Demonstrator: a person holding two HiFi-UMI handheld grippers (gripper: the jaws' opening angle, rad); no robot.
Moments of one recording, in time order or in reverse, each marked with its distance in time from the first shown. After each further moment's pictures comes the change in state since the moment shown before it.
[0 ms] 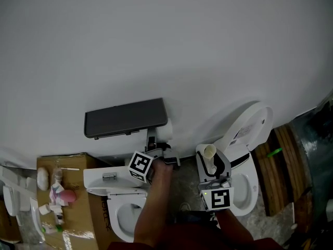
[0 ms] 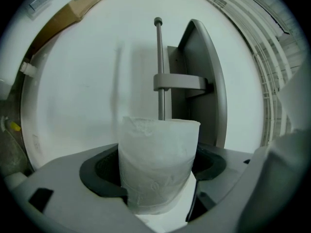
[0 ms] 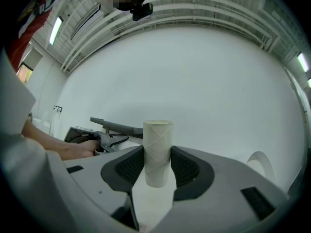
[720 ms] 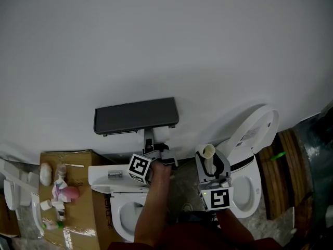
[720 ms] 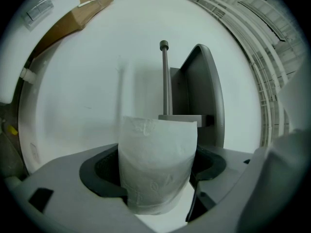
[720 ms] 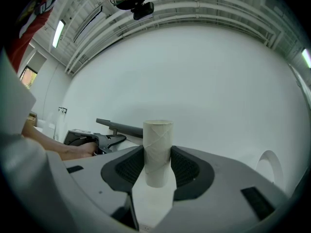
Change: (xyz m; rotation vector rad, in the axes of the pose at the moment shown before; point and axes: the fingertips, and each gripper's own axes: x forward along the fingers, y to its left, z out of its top) left arm -0.016 0.005 0.049 -0.009 -0.094 -0.028; right arm 0.013 0.031 0.006 0.003 -0.009 0.056
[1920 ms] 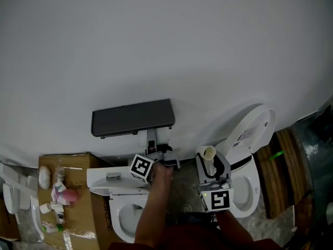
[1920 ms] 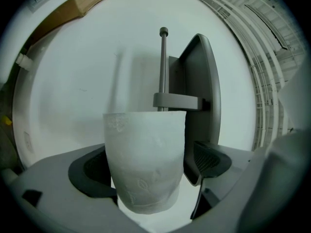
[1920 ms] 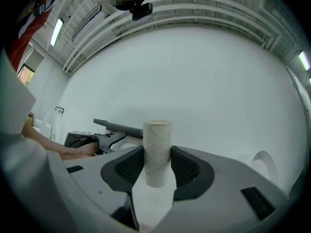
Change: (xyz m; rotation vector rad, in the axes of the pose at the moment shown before) left arm 0.005 -0.018 -0.031 -0.073 0.067 -0.072; right arm -0.010 -0.011 0.003 0.007 -0.013 -0.041
